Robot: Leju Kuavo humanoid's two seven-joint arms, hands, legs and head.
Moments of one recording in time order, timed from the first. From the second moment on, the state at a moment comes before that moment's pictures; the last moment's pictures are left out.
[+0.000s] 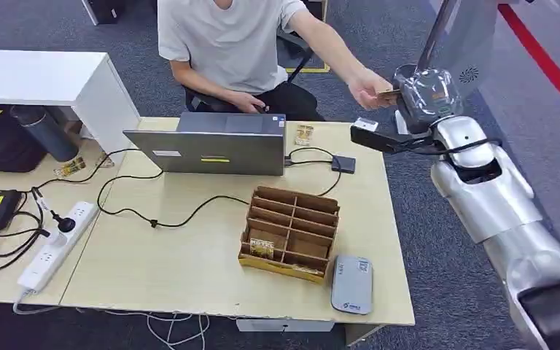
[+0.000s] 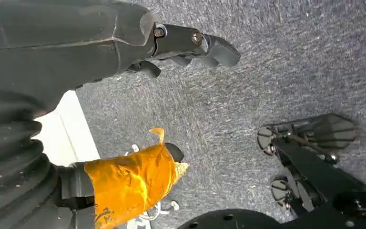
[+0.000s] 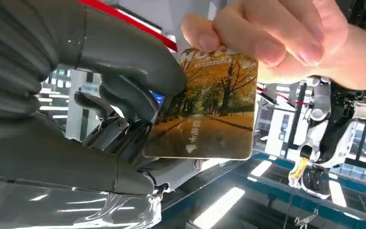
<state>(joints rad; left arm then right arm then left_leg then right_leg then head) -0.02 0.02 0.48 -0.21 -0.60 -0.24 0.00 -0.91 -0.34 0.62 -1.01 1.12 -0.17 -0.03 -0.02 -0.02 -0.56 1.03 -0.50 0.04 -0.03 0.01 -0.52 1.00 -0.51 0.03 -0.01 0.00</state>
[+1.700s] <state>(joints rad) 0.01 -0.02 0.59 -0.21 -0.61 -0.19 0.03 0.18 -0.50 0.28 -1.68 1.18 -0.44 -0.15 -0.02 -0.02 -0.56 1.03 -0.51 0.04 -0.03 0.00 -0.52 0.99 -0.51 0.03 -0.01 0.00</state>
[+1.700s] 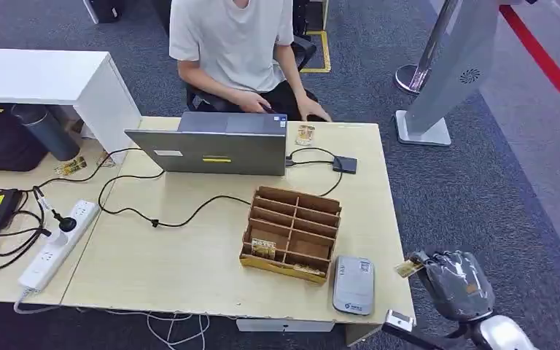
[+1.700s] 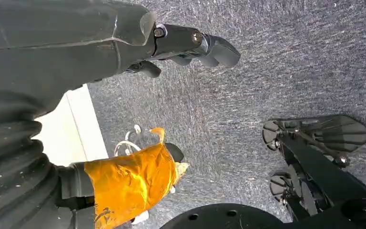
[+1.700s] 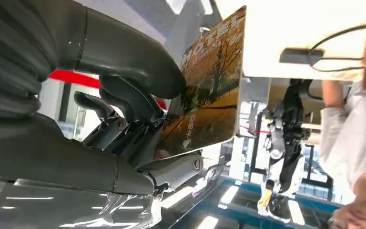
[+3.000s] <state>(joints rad) 0.01 -0.02 0.61 -0.21 -0.65 -0.19 0.04 0.12 -0.47 0.53 -1.50 1.12 -0.49 -0.08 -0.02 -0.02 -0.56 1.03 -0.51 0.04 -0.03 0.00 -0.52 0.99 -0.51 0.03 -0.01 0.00</state>
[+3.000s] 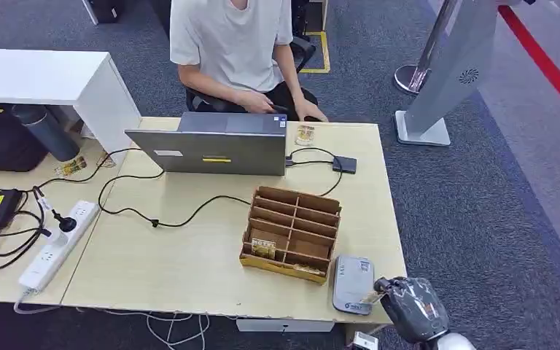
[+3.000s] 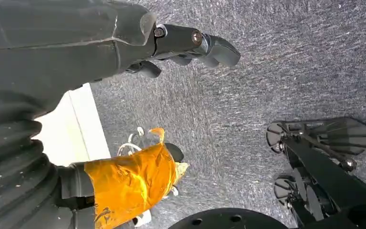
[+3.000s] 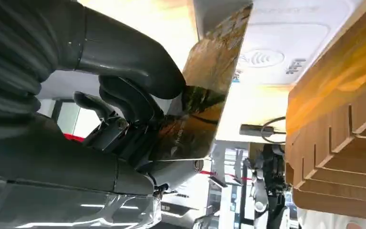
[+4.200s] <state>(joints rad) -0.02 0.05 0.13 -0.20 -0.02 -0.16 0.04 -0.66 -0.37 0.45 -1.40 1.12 -0.21 -0.07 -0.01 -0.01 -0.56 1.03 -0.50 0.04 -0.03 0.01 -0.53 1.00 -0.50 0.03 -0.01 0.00</state>
